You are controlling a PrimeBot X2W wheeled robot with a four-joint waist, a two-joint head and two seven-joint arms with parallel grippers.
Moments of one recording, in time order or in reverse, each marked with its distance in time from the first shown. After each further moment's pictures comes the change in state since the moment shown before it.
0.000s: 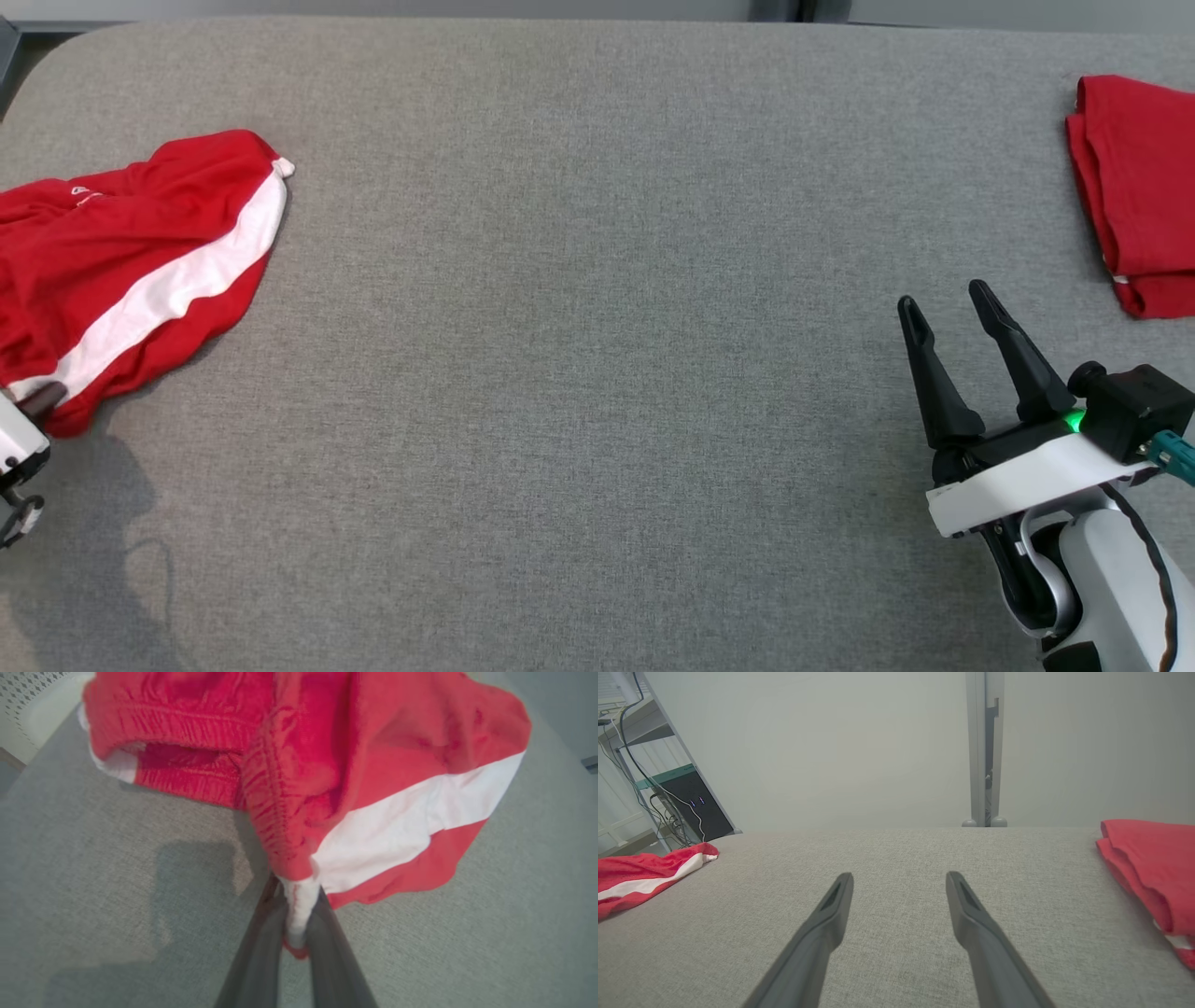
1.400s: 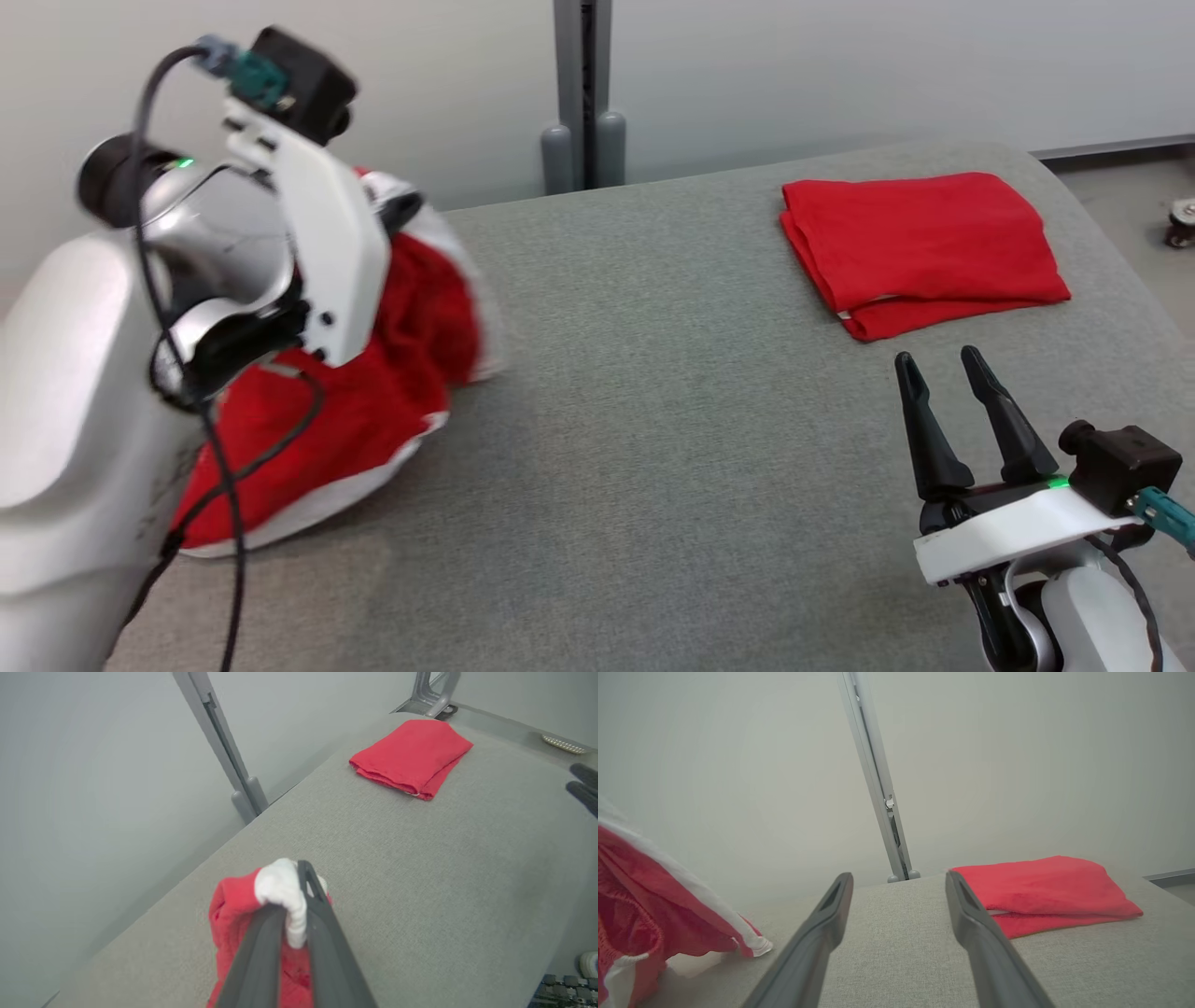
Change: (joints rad) left arm -0.118 -0.047 -0.545 -0.878 0.084 0.000 0.333; right arm 0.098 0.078 -0.055 0.017 0.030 0.000 0.000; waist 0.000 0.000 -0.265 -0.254
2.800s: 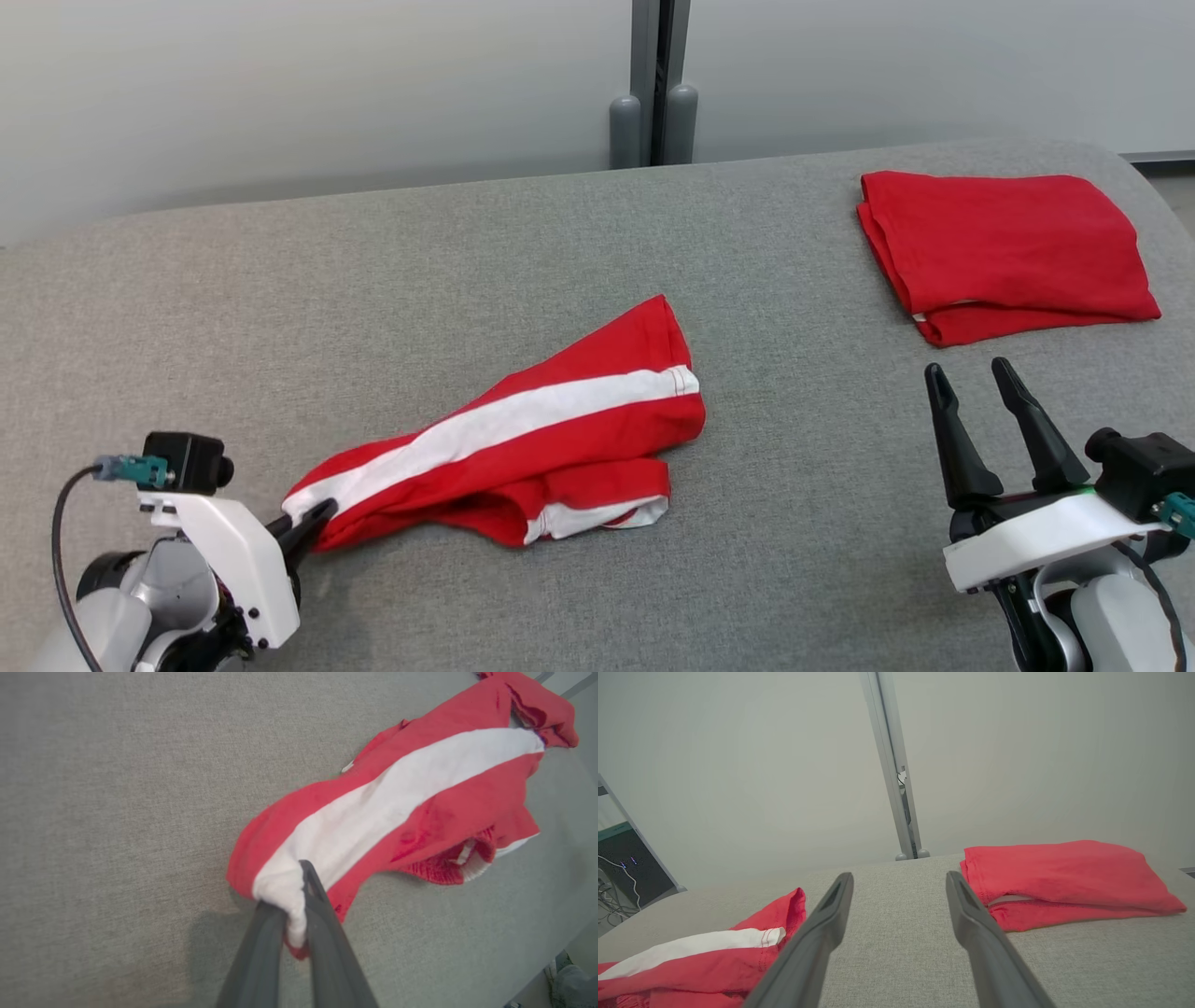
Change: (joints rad) left arm 0.518 0.064 0.024 0.285 -0.226 -0.002 -0.511; right arm 0.012 -0.044 -0.017 0.024 0.000 0.000 0.000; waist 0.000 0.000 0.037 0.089
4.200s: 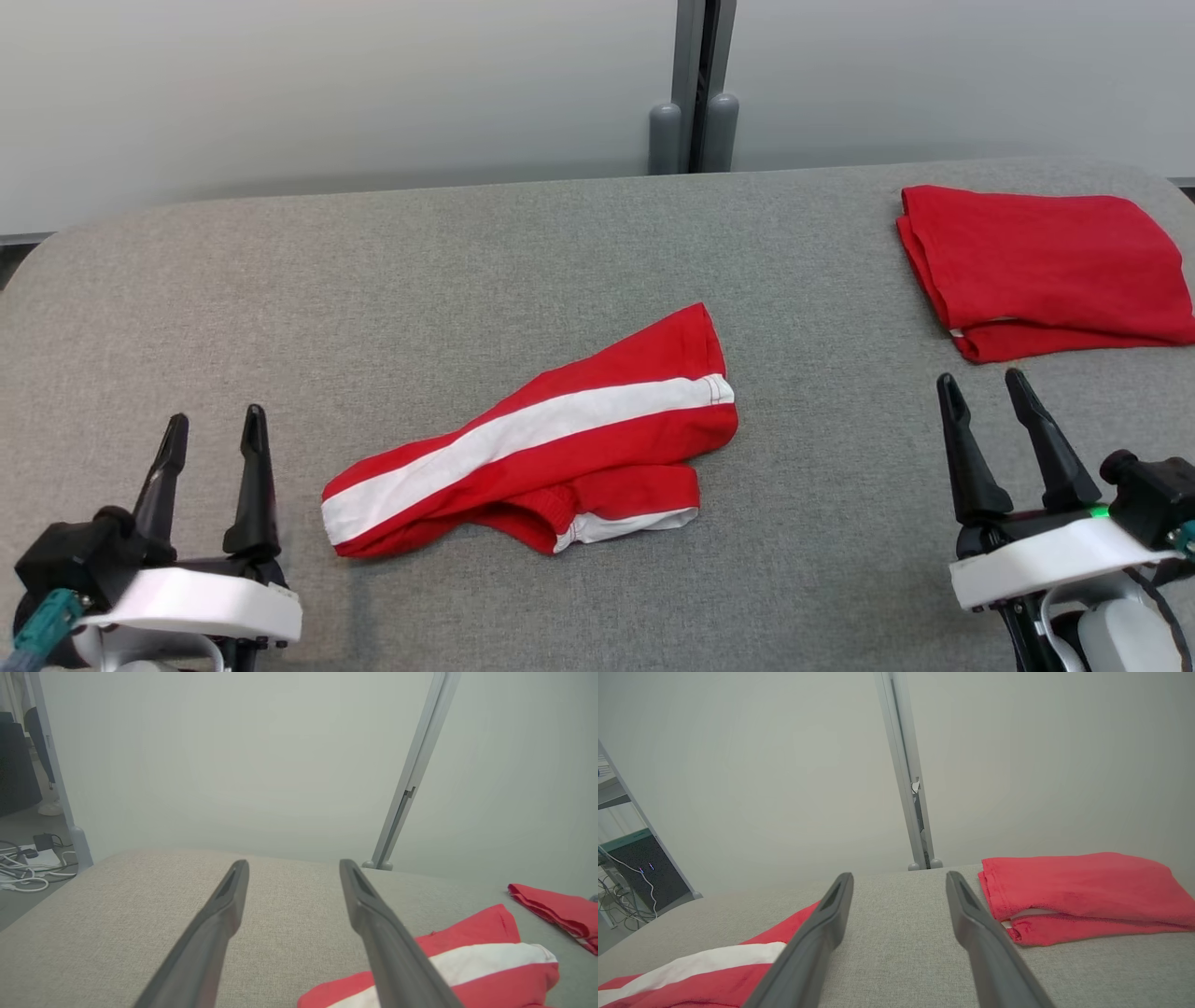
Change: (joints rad) left arm 0.238 -0.109 0.199 -0.304 0.274 0.311 -0.662; right arm 0.056 0.026 -0.048 -0.072 -0.030 0.000 0.000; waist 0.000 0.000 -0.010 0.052
